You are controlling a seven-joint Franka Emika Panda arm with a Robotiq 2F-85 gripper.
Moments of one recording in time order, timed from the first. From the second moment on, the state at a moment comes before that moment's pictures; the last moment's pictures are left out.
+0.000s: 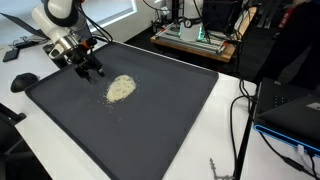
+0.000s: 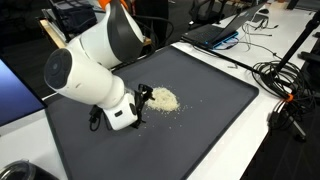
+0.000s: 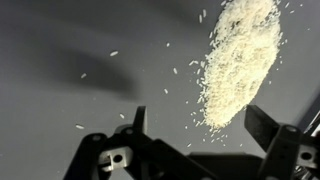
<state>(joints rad) -0.63 0.97 0.29 -1.30 0.28 1.99 -0.96</state>
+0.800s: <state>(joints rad) -0.67 0.66 0.25 -1.85 0.60 2.33 -1.22</state>
